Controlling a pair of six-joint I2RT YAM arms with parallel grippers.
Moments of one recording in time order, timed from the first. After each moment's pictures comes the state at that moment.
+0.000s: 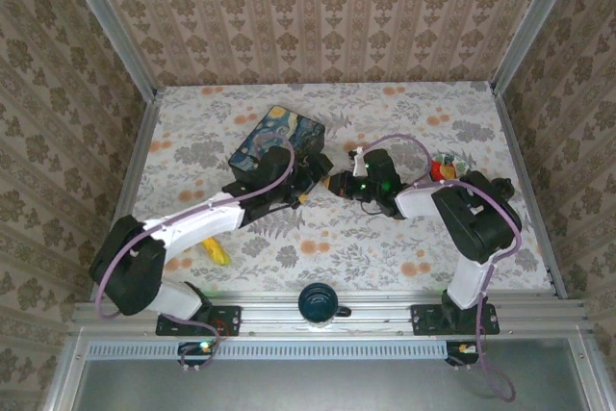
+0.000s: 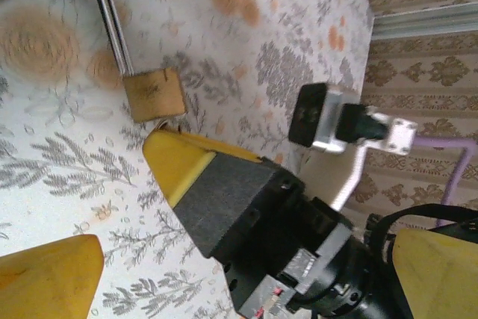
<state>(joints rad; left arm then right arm) -0.78 1.42 0.87 -0.01 0.10 -1.27 0.46 1.80 0.76 0.49 -0.46 0.79</state>
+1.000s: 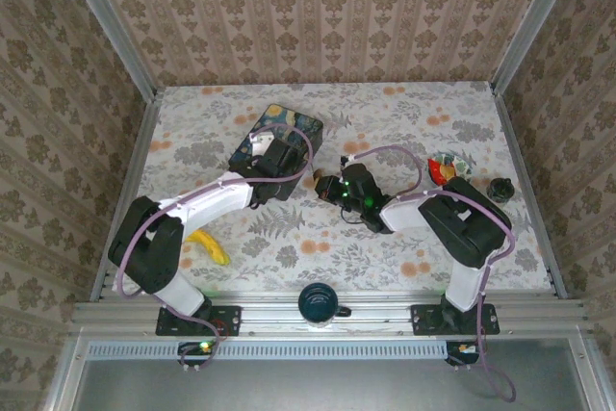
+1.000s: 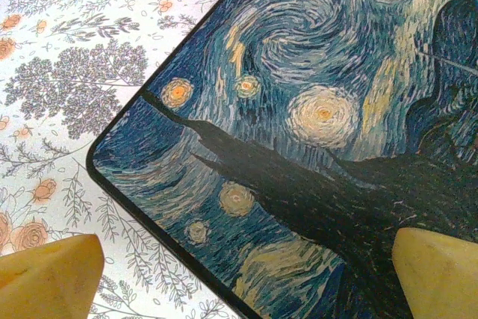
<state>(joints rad) -0.71 1.58 1.04 -0.41 -0.65 -0.54 0.64 1.82 0.74 0.62 -0.08 0.99</state>
